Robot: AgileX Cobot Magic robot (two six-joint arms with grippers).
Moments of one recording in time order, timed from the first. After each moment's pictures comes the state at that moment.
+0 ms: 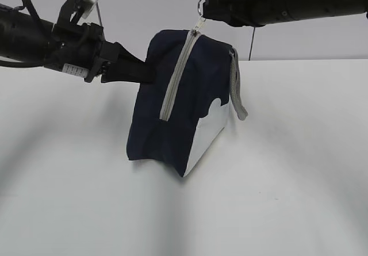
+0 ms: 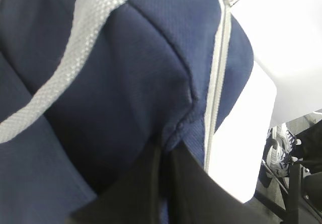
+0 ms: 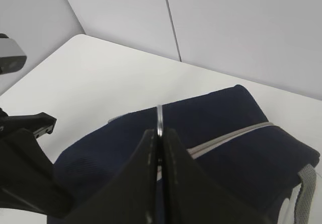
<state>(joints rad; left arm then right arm) -0.21 1.77 -1.19 -1.29 0.98 1.24 0.34 1.59 -1.21 -1.85 -0.28 1.87</state>
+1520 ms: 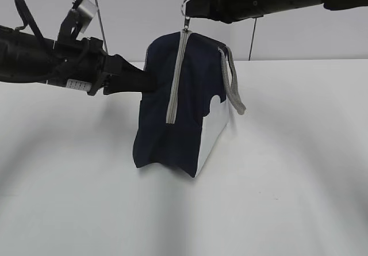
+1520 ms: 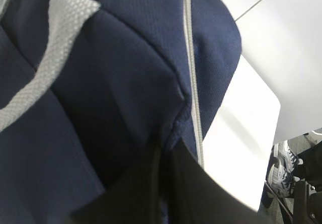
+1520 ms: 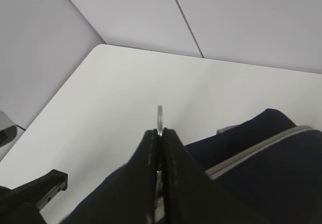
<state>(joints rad) -0.22 1.77 -1.09 -1.44 0.93 1.36 0.29 1.81 -1.45 -1.87 -0.43 2.10</state>
